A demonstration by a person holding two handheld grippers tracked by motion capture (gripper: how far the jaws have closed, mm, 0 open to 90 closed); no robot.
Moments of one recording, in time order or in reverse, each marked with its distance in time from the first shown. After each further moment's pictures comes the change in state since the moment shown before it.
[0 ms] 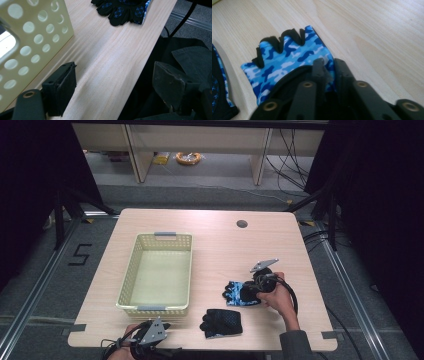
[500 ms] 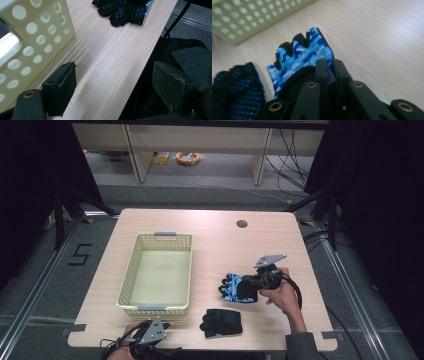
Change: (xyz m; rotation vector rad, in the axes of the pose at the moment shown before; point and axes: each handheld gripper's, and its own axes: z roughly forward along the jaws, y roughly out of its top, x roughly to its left) left arm 0.001 0.000 -0.001 -0.010 0.001 -0.004; right arm 0.013 0.019 -0.039 -0.126 0.053 -0.043
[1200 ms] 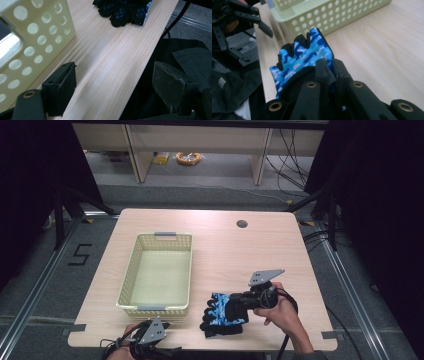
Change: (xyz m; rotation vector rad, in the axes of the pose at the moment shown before) left arm 0.000 0.000 0.000 -0.005 0.005 -0.004; right arm 0.061 -0.006 -0.017 -0.053 0.242 -0.052
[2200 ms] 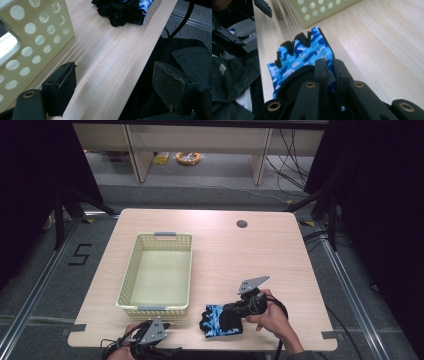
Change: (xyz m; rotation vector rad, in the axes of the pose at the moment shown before) left arm 0.000 0.000 0.001 0.005 -0.009 0.021; right arm -0.002 -0.017 0.035 0.105 0.054 0.000
